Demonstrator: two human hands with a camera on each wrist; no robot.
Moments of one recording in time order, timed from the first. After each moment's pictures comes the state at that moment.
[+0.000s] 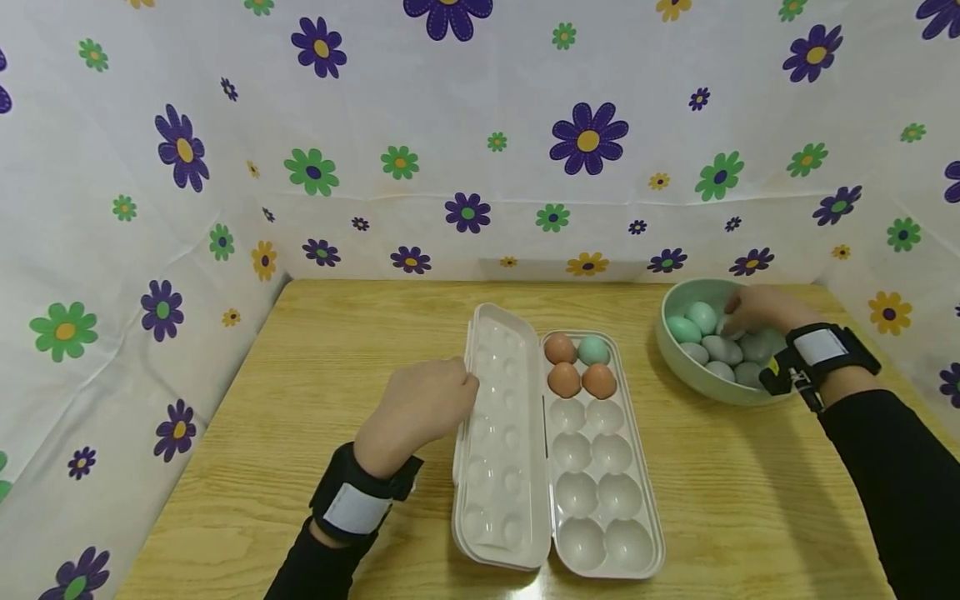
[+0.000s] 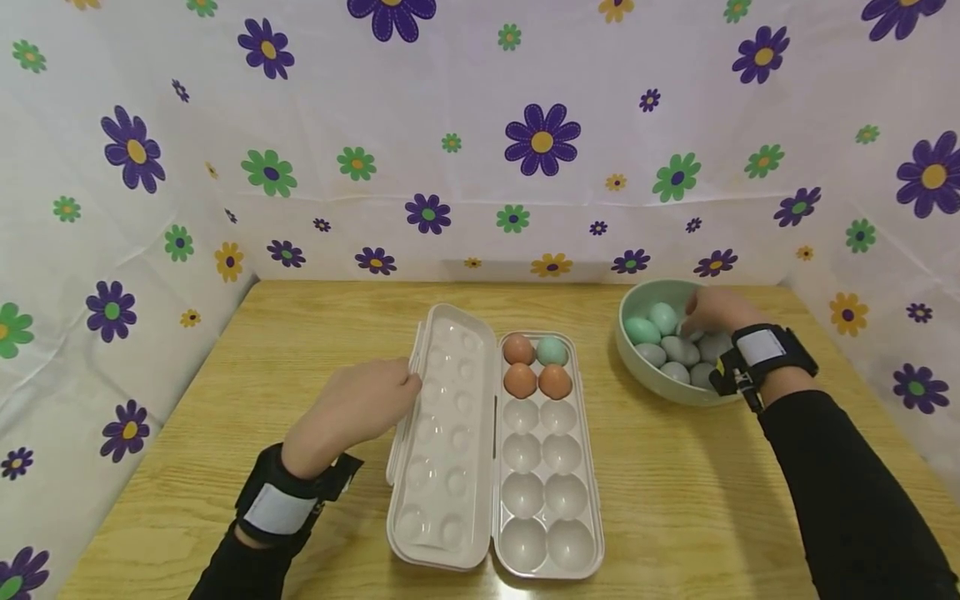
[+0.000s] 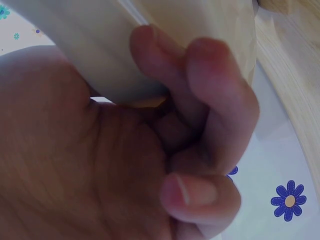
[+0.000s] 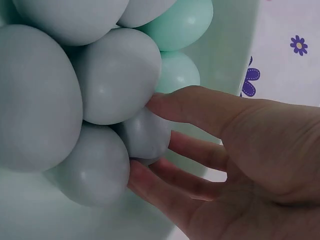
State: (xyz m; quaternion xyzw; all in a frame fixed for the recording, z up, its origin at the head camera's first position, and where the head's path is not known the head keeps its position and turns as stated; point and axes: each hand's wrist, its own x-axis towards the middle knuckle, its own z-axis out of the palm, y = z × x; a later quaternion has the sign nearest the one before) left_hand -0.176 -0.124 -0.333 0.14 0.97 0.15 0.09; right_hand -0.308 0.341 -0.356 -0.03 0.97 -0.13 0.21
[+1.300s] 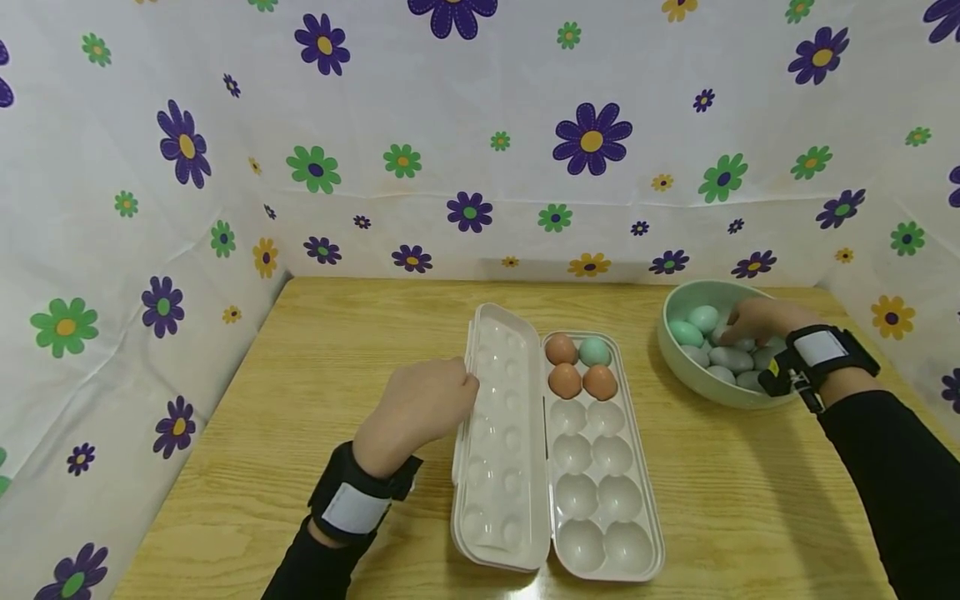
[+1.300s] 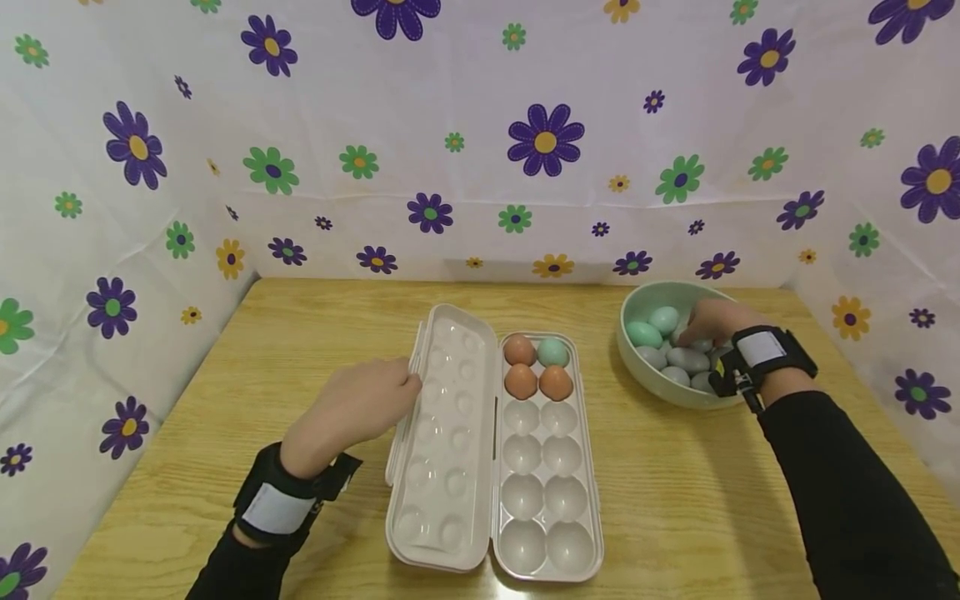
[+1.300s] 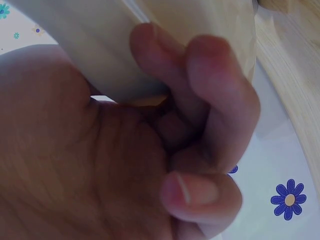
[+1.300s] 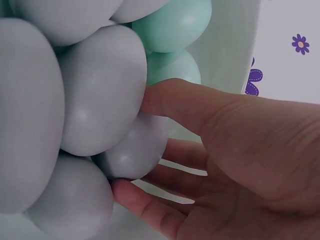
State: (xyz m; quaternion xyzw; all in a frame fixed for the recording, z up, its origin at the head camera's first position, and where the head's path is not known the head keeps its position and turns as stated) left_hand -0.179 -0.125 -0.335 0.15 0.97 0.15 0.09; right_hand -0.312 0.338 -0.355 -0.04 0.94 -0.10 0.31
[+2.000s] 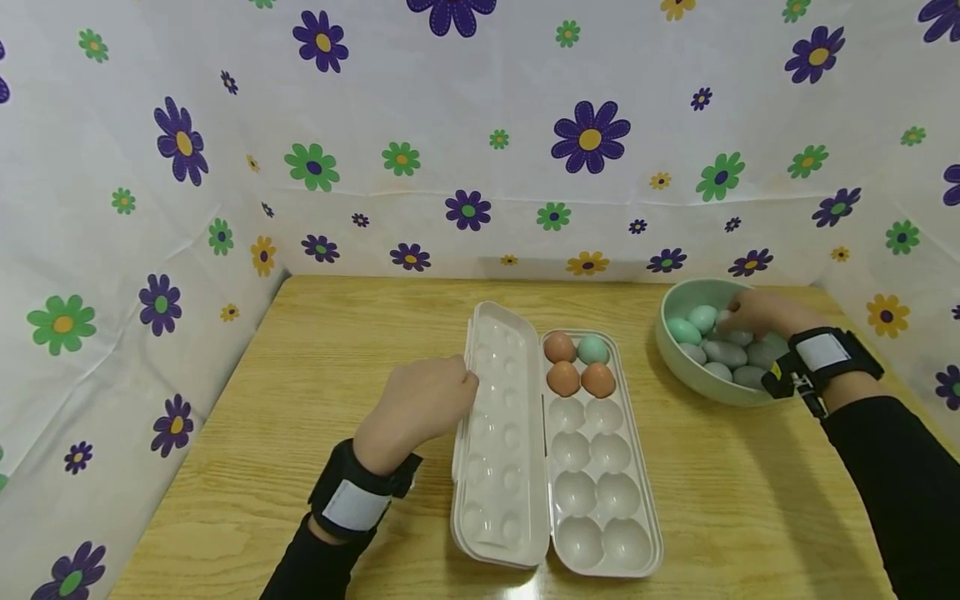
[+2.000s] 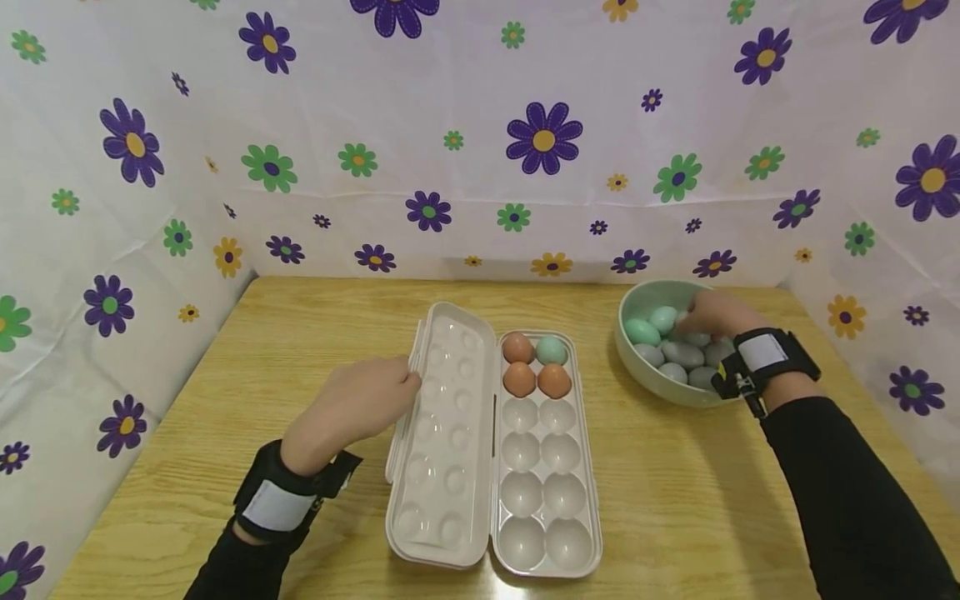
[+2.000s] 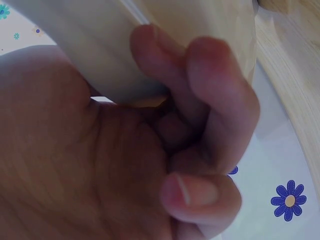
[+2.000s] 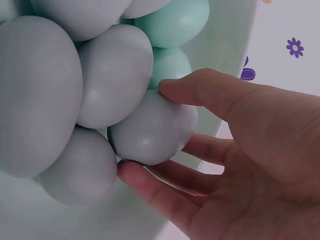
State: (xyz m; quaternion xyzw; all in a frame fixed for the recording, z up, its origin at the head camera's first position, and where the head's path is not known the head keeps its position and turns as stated) left_hand -0.176 -0.124 -0.331 0.14 0.97 0.16 0.10; right_hand -0.291 0.334 -0.346 -0.03 0.96 -0.15 0.22
